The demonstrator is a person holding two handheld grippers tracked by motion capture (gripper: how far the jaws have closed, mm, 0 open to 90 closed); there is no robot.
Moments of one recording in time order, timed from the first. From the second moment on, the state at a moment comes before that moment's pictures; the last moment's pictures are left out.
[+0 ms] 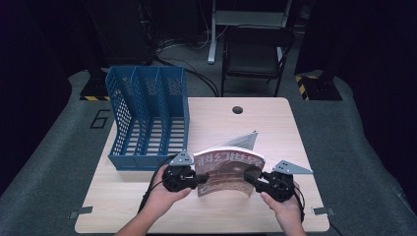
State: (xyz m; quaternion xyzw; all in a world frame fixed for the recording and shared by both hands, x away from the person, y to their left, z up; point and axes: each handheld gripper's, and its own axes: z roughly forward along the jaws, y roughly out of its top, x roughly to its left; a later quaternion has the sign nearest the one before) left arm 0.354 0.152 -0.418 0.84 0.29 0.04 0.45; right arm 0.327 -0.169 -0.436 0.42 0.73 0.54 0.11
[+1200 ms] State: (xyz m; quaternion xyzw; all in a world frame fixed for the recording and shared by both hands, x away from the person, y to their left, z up) left arm 0.361 0.145 -0.364 0.84 0.27 0.04 0.46; right arm 0.331 -0.170 -0.450 0.42 0.74 0.51 0.11
